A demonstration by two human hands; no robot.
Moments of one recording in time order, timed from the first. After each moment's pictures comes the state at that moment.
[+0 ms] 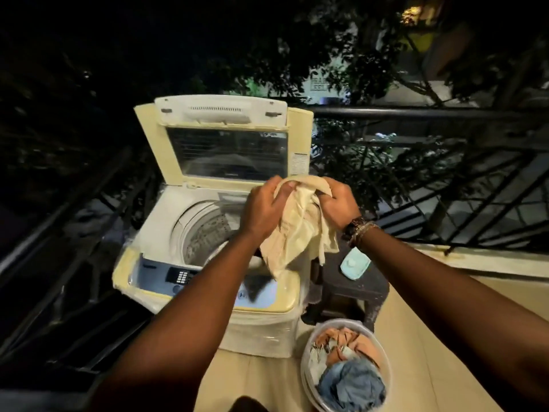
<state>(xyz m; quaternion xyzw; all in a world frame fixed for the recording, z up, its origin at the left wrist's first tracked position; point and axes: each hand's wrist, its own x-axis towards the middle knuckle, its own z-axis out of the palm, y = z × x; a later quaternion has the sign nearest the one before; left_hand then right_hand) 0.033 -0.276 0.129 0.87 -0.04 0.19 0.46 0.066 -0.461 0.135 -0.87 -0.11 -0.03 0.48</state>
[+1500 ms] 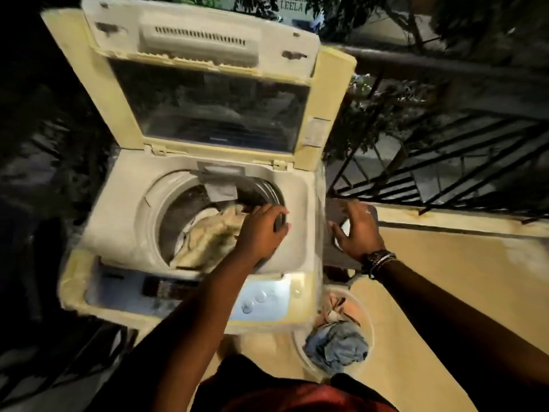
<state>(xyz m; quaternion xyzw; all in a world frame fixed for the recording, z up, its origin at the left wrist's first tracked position) 0.101 -0.213 -0.058 0.93 -0.09 -0.03 0.37 0.103 -0.477 -0.035 -0.97 -0.08 -0.02 0.24</state>
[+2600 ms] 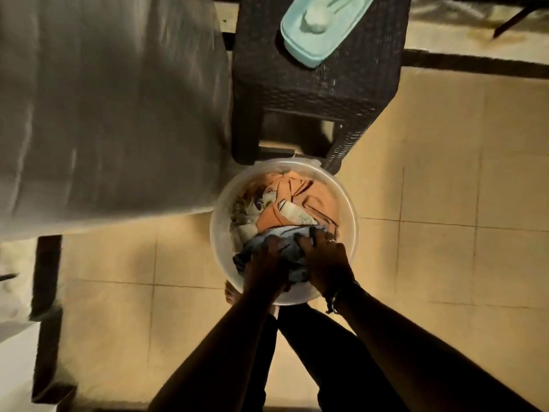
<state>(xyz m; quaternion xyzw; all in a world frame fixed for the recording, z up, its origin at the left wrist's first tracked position) -0.174 -0.537 -0.555 0.92 0.01 -0.33 0.23 -0.149 -0.697 -0.552 -0.93 -0.15 0.35 0.00</state>
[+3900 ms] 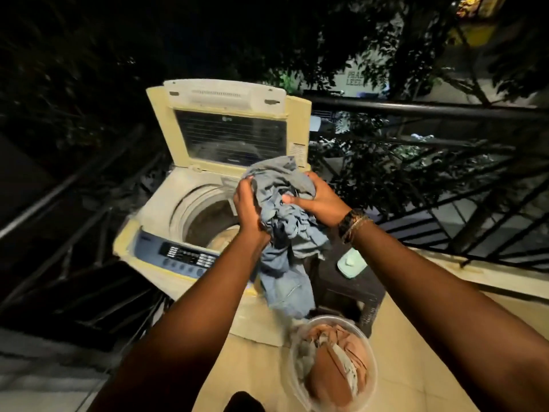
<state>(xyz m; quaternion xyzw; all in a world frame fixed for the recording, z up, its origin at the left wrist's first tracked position) 0.024 -0.337 0.106 0.46 0.27 0.21 0.82 0.059 -0.499 0.133 -0.76 -0.22 0.18 0.59</state>
